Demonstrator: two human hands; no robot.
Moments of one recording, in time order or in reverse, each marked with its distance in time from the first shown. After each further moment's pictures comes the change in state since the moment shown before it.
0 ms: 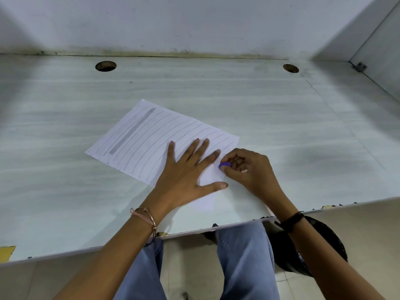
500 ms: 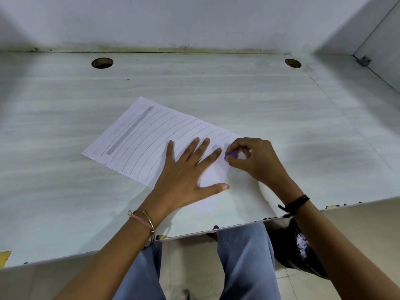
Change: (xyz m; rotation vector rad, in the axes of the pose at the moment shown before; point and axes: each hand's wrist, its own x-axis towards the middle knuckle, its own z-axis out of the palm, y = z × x) left_hand 0.002 -0.001 0.004 0.016 0.035 0.017; right_hand 0.025 -0.007 -0.015 -0.150 -0.031 -0.028
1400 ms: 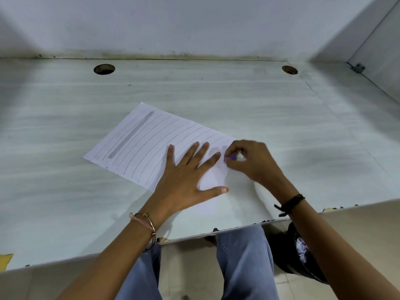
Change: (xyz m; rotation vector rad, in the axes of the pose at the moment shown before) left_hand 0.001 0.000 -0.002 -0.015 -0.019 -0.005; right_hand 0.006 0.004 0.002 -0.011 -0.028 0.003
